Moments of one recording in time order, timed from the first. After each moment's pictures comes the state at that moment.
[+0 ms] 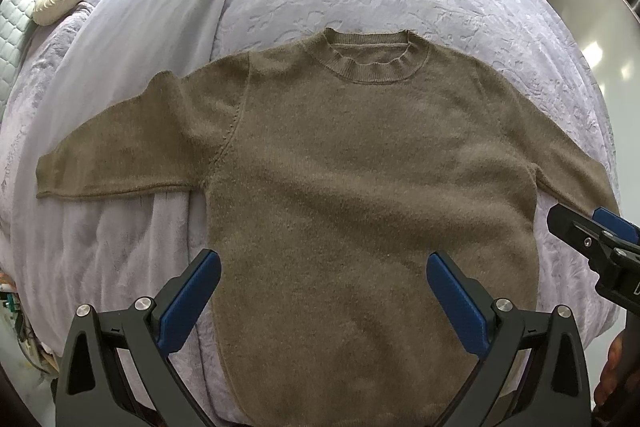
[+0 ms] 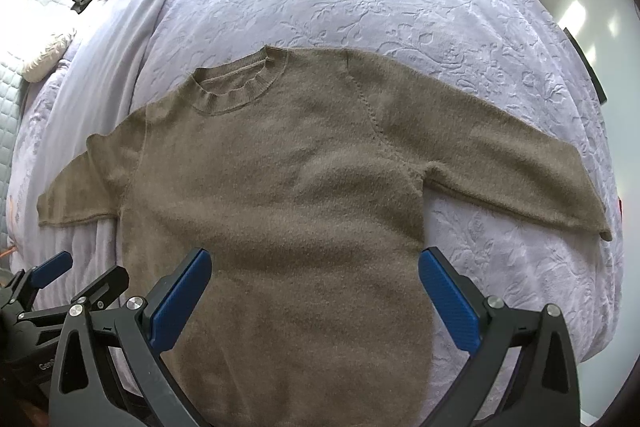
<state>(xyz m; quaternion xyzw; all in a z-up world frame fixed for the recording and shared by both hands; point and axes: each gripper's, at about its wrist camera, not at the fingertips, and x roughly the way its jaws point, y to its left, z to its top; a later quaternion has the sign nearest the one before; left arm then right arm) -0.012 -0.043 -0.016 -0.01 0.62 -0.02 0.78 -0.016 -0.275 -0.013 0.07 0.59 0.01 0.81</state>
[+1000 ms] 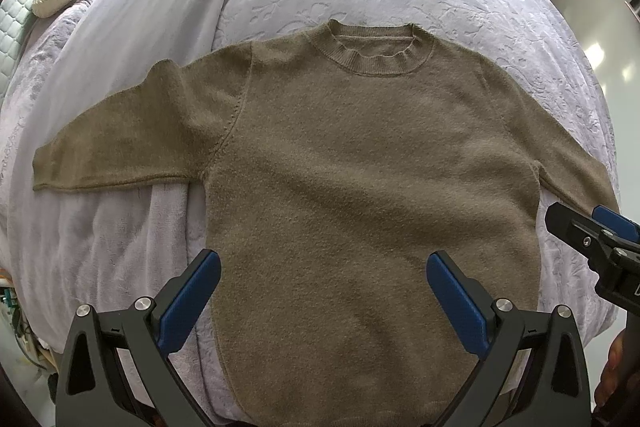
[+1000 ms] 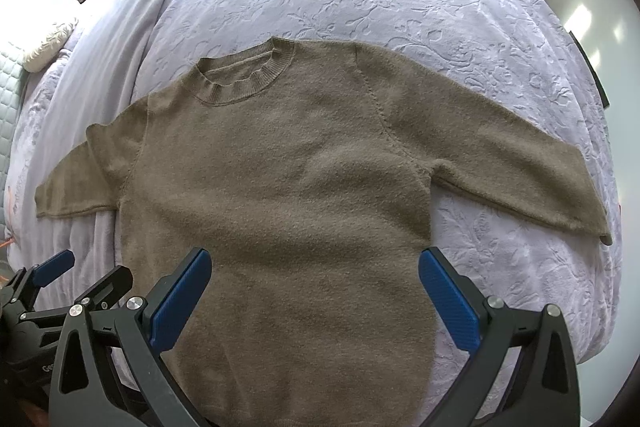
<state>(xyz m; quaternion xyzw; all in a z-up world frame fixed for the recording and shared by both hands) -0.015 -0.040 -0.022 -0.01 0.63 -0.02 0.78 -0.015 -0.267 -0.016 0.06 0.60 0.02 0.80</state>
